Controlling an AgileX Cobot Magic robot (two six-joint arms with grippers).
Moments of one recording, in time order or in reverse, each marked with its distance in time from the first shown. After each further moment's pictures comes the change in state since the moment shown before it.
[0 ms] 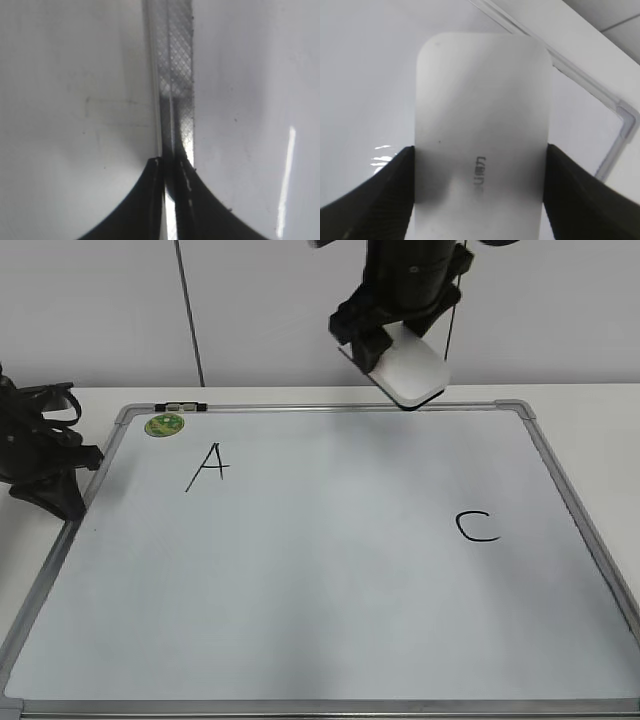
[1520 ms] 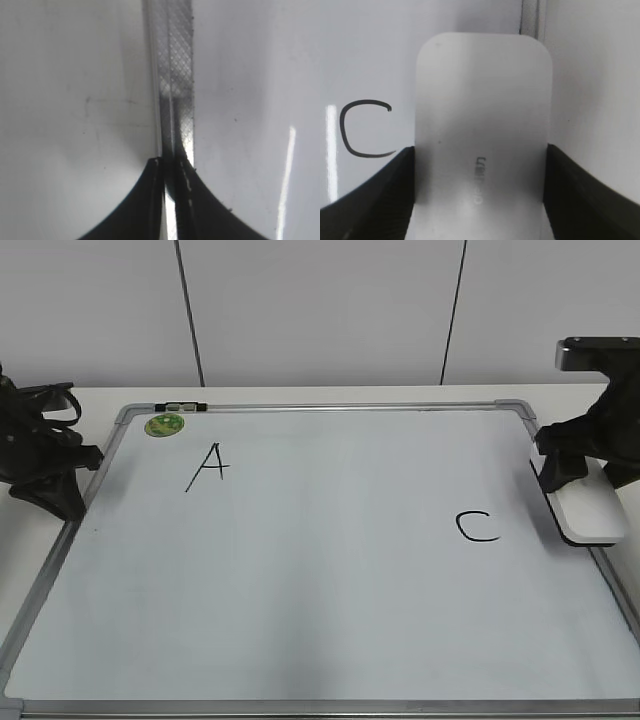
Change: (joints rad) left arm 0.000 0.000 0.000 0.000 -0.003 0.000; right arm -0.469 -0.324 0.916 0.235 -0.493 0.063
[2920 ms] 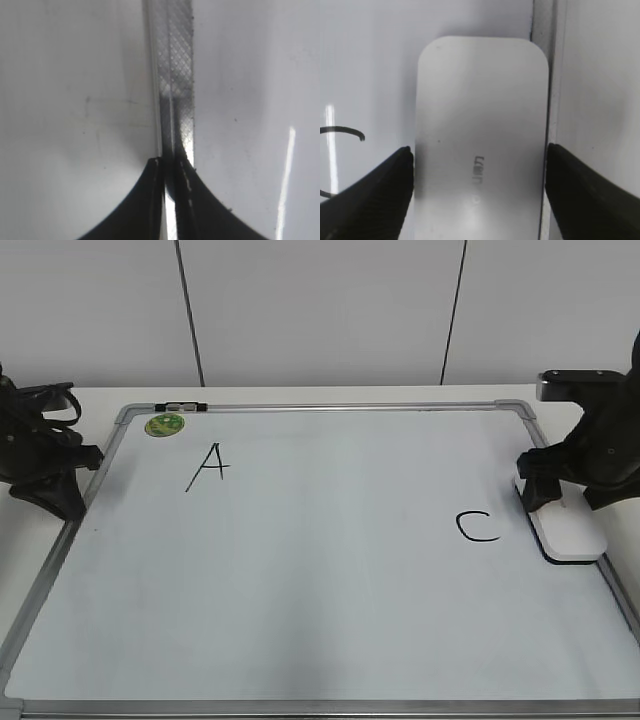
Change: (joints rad) left arm 0.000 0.000 0.000 0.000 0.000 0.000; right arm 0.000 0.132 0.000 0.004 -0.114 0.010
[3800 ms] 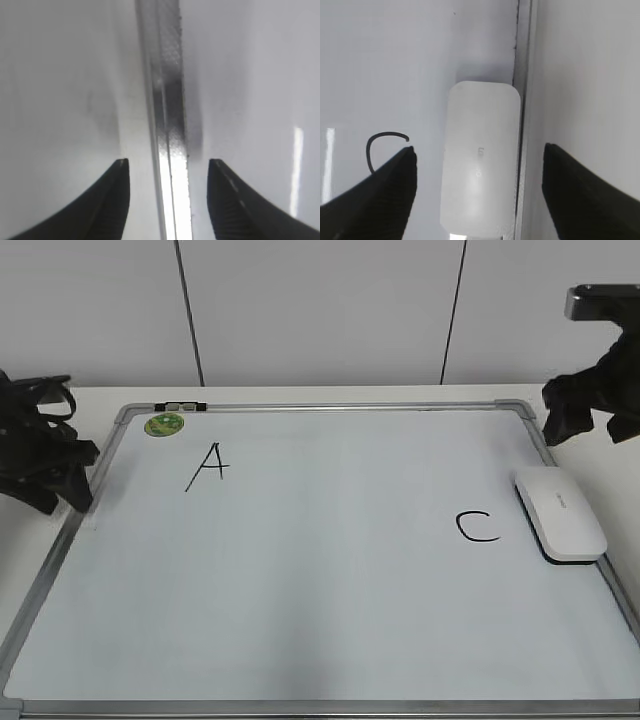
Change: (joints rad) left arm 0.000 -0.031 0.010 0.004 0.002 0.013; right arm 0.000 -0.166 -0.080 -0.003 0.135 -0.021
